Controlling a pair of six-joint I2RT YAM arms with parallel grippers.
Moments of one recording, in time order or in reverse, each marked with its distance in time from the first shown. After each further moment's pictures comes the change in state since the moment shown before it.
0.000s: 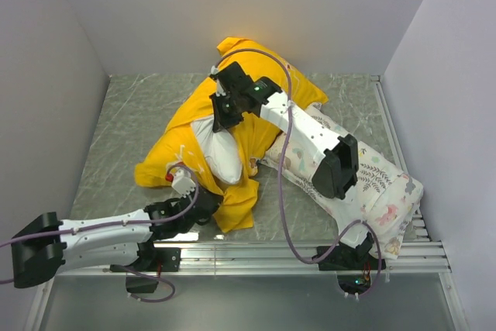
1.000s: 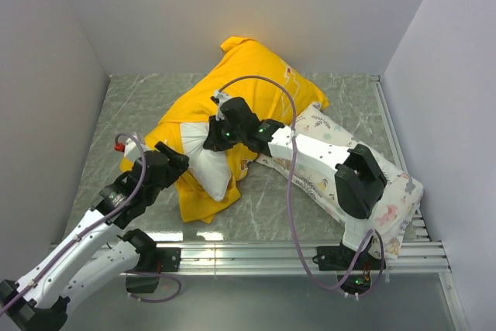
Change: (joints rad) left arm 0.525 -0.291 0.382 -0.526 0.111 0.369; right arm 0.097 -0.309 -0.747 0.731 0.032 0.114
